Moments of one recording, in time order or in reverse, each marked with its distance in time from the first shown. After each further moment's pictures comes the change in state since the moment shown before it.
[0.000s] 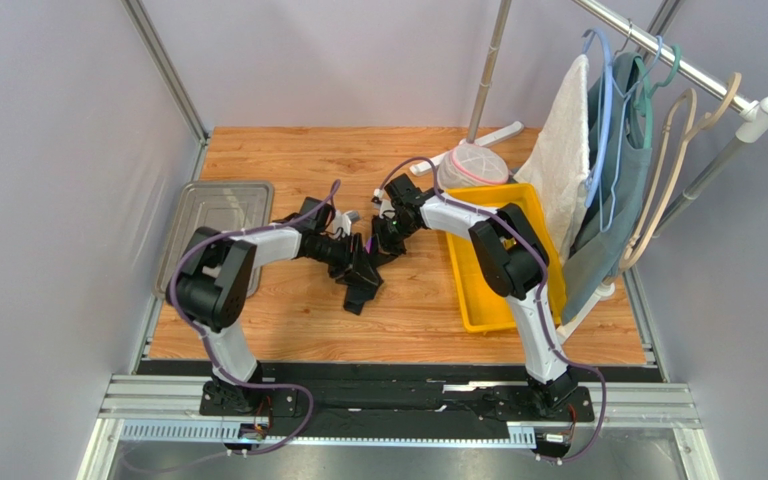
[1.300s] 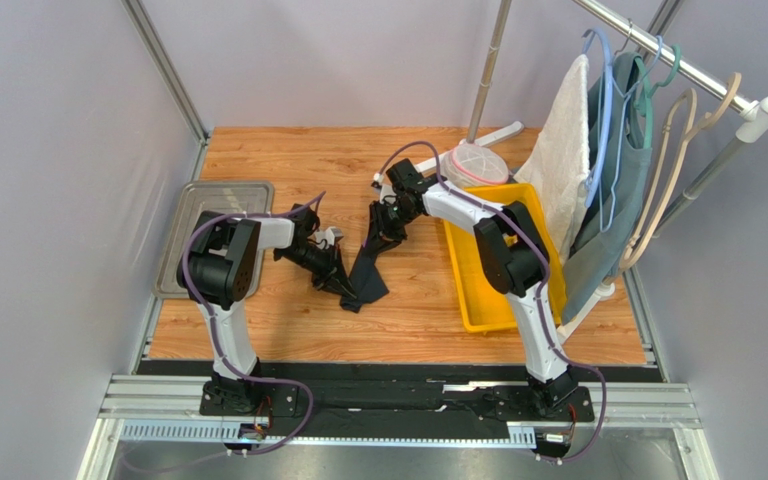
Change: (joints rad) left arm 0.121 0.121 0.063 -0.306 0.027 0.089; right arm -0.026 0.043 0.155 -0.106 0.012 -0.070
